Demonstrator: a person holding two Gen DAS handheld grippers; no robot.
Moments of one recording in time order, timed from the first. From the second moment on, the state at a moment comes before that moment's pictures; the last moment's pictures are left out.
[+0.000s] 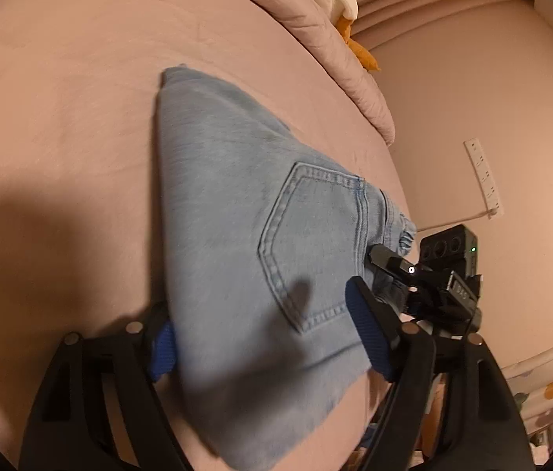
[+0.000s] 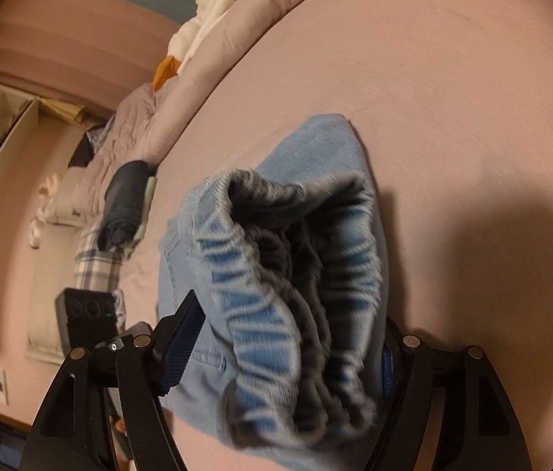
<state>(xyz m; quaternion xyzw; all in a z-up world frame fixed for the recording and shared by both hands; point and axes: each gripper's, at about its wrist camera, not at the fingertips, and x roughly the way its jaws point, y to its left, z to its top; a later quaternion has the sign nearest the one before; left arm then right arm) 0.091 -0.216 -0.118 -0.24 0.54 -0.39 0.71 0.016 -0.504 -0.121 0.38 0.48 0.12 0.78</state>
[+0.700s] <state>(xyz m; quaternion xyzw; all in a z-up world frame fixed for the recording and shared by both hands) 0.065 -0.270 -0.111 0.02 0.51 -0.30 0.81 0.009 -0.461 -0.103 0.23 0.46 0.03 0.86</state>
